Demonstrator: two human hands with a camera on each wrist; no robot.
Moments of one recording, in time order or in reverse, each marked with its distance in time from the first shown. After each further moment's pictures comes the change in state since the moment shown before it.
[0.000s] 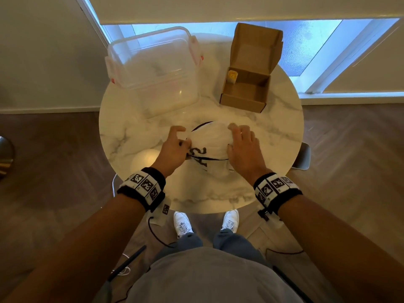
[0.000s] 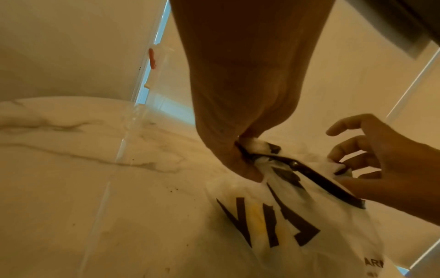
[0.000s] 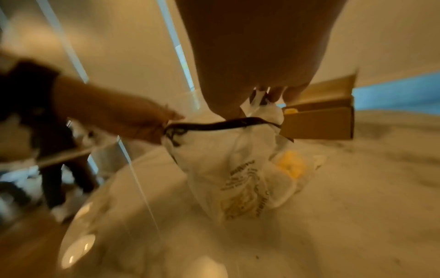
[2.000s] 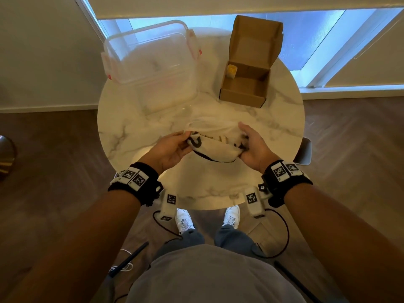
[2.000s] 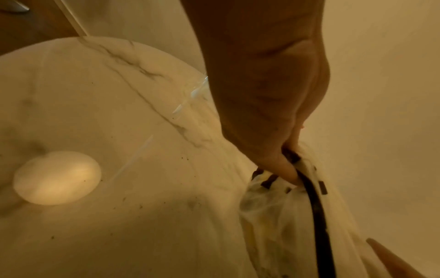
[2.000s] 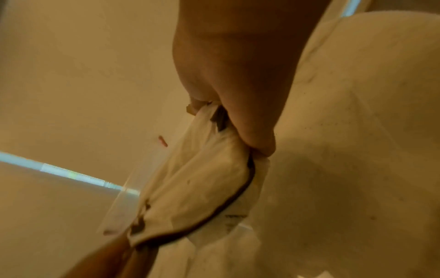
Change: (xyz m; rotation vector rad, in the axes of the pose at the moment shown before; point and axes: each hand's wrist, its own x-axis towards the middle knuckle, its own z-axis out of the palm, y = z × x) left_hand -0.001 0.019 -0.002 -0.664 -0.105 -0.312; right_hand 0.017 0.004 -0.026 1.648 -0.292 0.940
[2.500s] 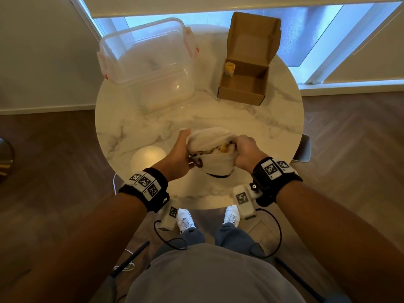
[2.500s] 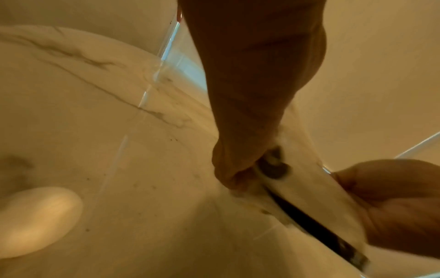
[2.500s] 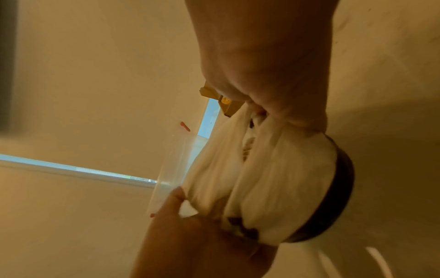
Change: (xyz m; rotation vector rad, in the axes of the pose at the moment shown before) left_hand -0.004 -0.026 0.015 0.198 0.009 -0.188; right_hand 0.019 0.018 0.010 -0.213 0.280 0.061
